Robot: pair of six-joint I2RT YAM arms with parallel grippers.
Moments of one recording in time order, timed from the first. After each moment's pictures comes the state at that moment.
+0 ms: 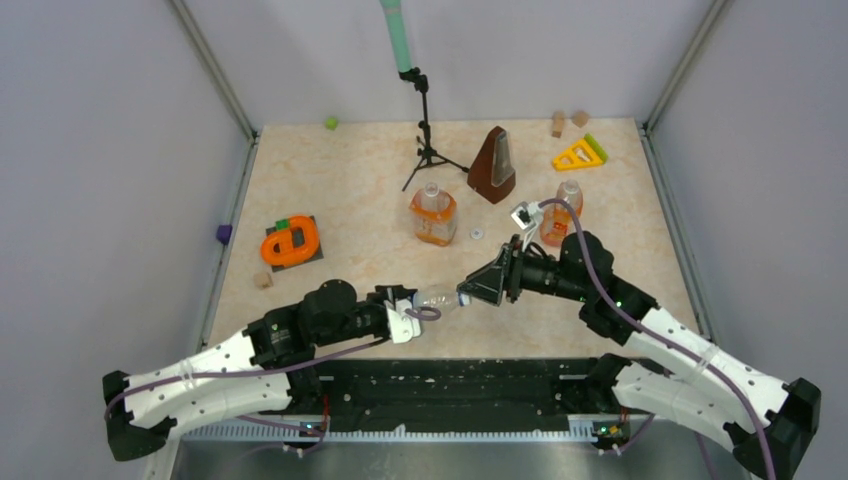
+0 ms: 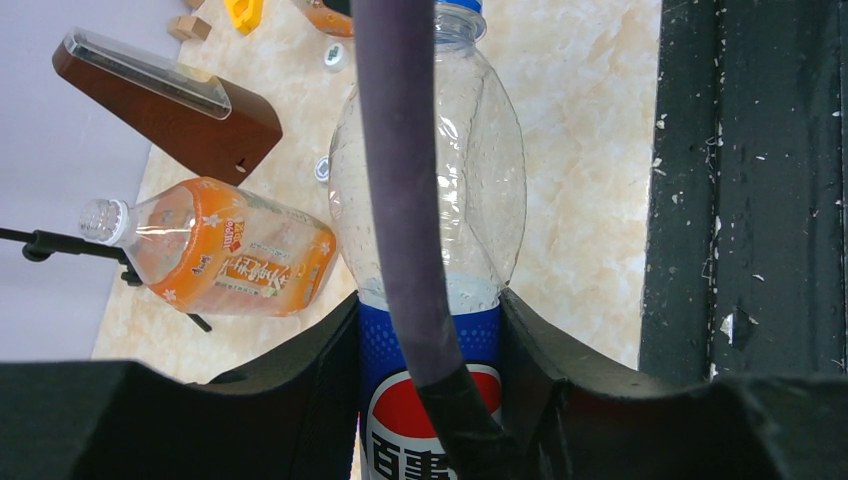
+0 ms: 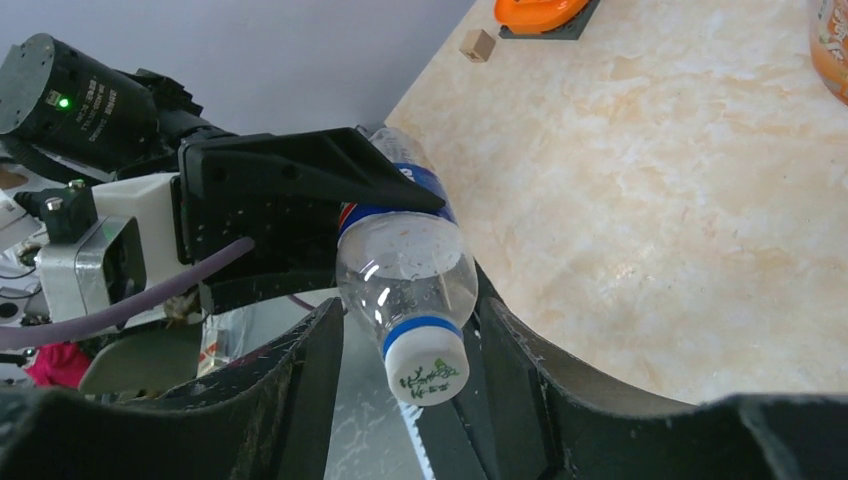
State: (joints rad) left arm -1.12 0.64 0.62 -0.32 0.05 0.56; right arm 0.79 0.81 0.68 -0.03 -0.42 0.68
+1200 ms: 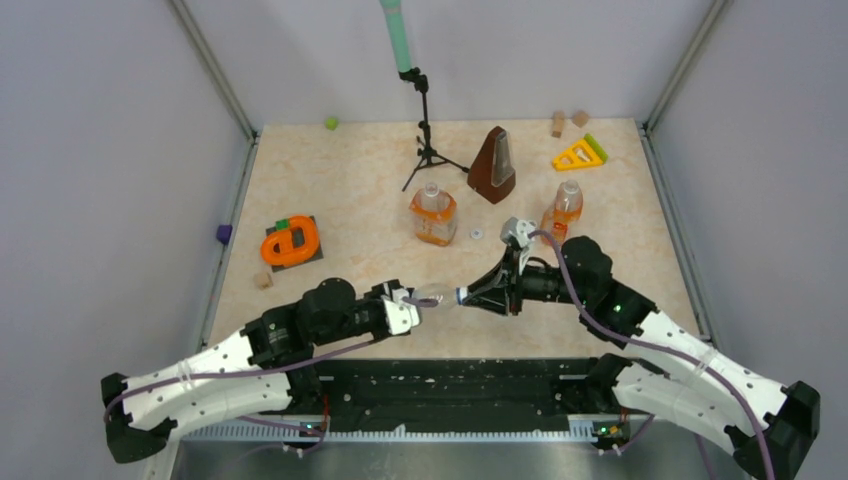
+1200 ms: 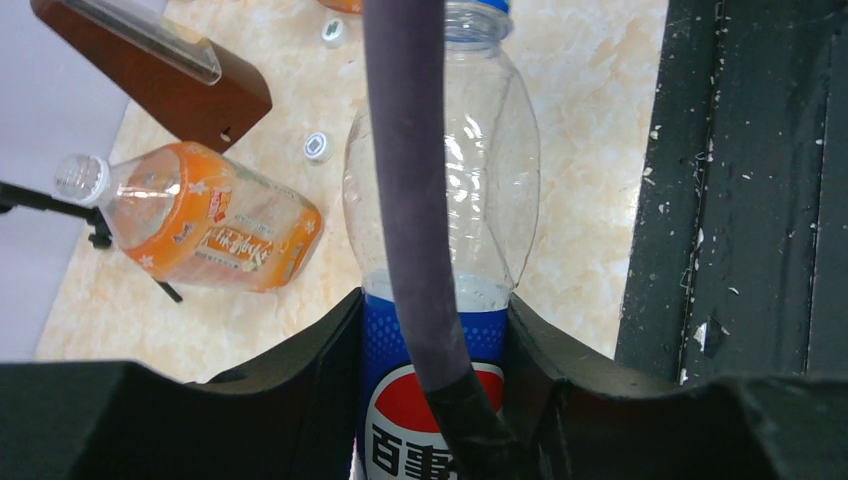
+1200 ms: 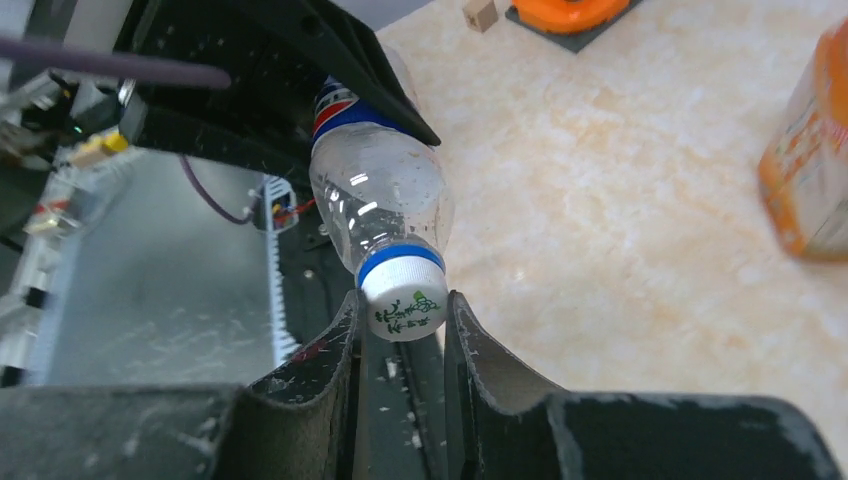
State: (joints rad) left arm -1.11 0.63 0.63 -0.34 0.03 0.47; right arm 0.78 0.78 0.65 -0.07 -0.56 0.29
